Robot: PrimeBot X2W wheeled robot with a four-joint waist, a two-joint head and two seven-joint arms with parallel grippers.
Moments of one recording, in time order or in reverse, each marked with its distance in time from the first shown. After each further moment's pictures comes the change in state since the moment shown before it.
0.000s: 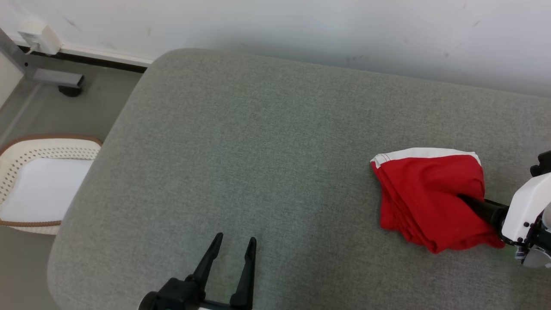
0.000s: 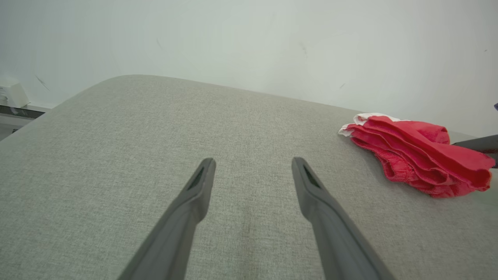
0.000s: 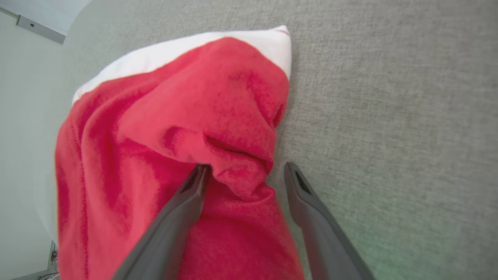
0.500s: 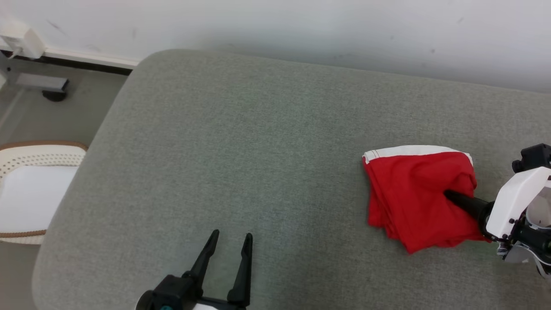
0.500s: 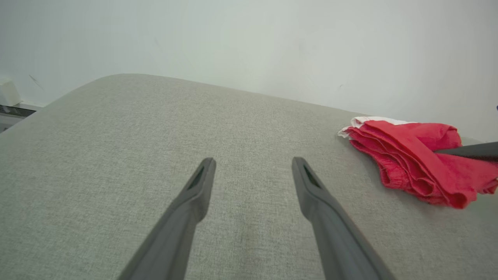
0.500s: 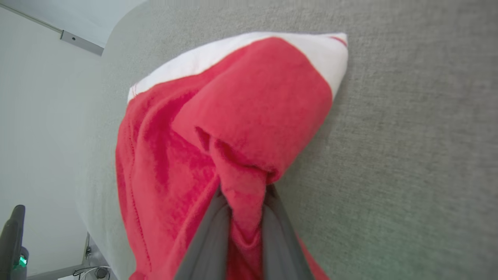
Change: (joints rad) left arm -0.016 0.000 0.001 0.003 -0.020 0.021 0.000; right arm 0.001 0.041 0.015 -0.054 0.074 0.000 0.002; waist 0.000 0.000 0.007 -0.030
